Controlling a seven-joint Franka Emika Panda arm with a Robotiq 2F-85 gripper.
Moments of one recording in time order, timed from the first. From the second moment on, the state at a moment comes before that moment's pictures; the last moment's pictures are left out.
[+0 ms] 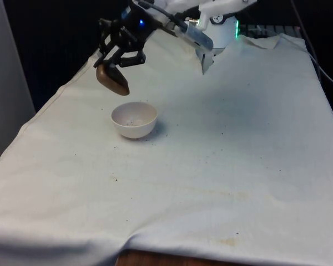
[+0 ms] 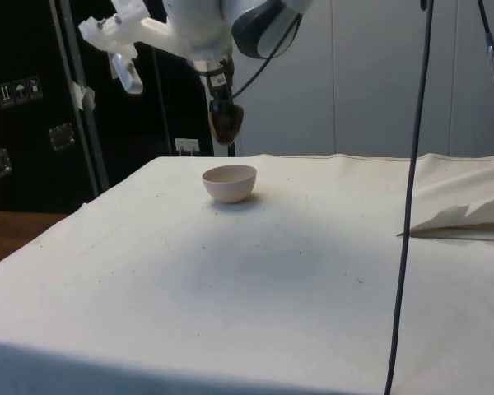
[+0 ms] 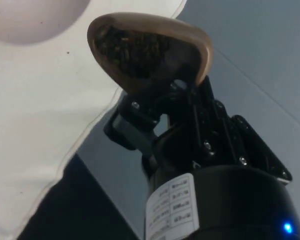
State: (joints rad) arm 0.03 0.36 -0.23 -1.99 -1.04 2.37 0.48
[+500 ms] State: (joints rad) arm 0.03 0.37 -0.22 -2.00 -1.18 2.34 0.60
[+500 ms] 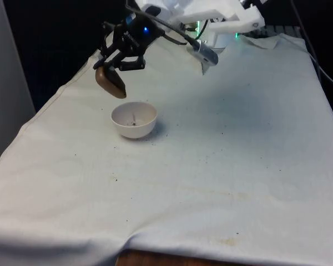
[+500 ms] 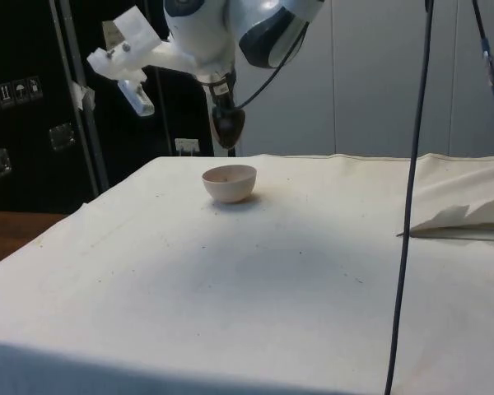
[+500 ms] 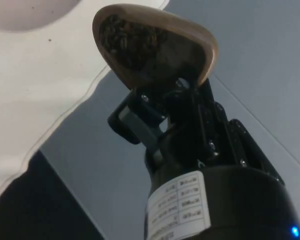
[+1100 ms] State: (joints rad) arm 0.04 0.40 -0.21 -2.00 -1.32 2.27 0.69
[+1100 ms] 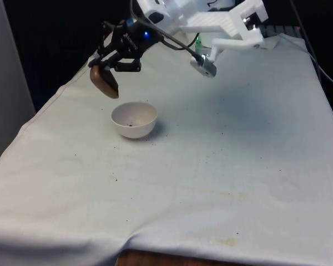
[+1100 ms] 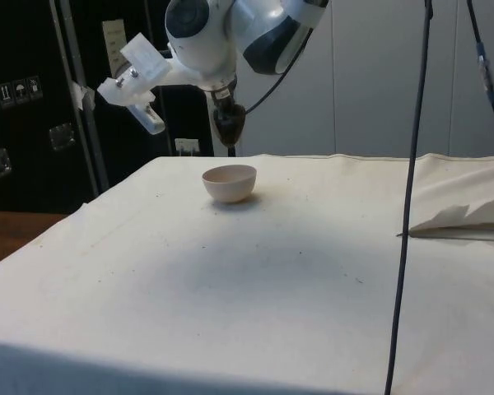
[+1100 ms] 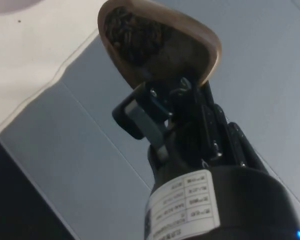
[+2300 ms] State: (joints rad) arm 0.05 0.42 -0.06 -2.01 -1.47 1.94 0.83
